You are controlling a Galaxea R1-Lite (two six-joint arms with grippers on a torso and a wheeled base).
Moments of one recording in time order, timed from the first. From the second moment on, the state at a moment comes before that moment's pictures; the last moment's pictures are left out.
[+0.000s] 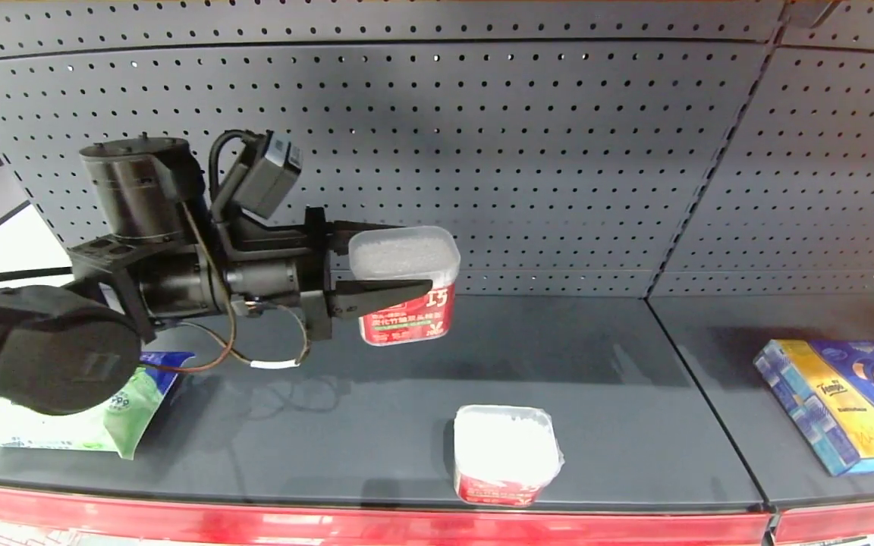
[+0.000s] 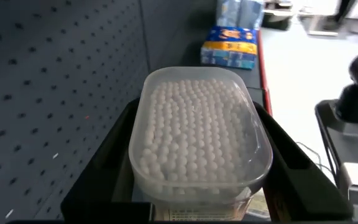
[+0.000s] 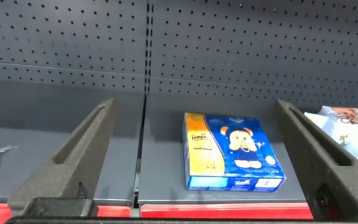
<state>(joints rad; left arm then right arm) -0.40 1.76 -0.92 -0.81 -0.96 0.20 -0.05 0.31 -0.35 -0.12 -0.03 -0.15</state>
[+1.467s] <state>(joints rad) -0.50 2.21 -1.11 -1.02 -1.08 0.20 -0.05 0.42 -0.42 -0.12 -0.03 -0.17</state>
